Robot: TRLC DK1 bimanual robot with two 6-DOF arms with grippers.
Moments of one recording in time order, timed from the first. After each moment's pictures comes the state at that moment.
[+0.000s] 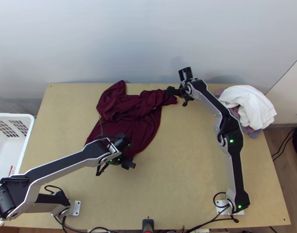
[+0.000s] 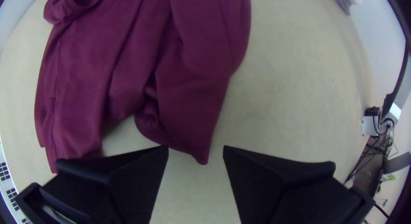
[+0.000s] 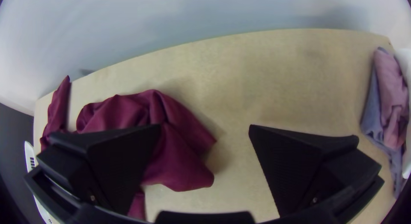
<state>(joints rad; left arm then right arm) -0.83 1.49 0.98 -0.73 -0.01 -0.45 0.34 2.40 2.14 -0.69 0.04 0.47</state>
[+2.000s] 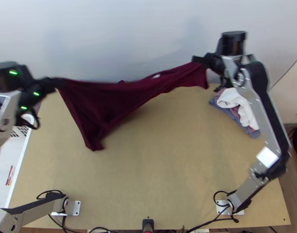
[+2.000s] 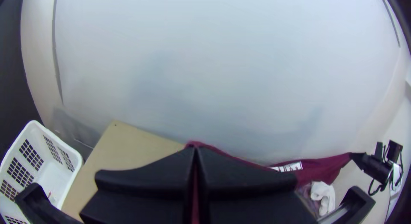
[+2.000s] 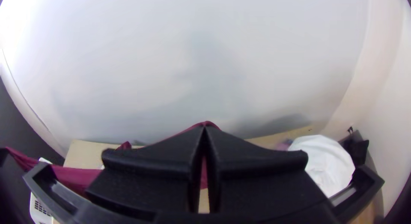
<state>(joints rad) -0.09 1.27 1.78 -0.91 -0.11 -0.39 0.36 1.77 2.20 -0.88 0.26 0.32</state>
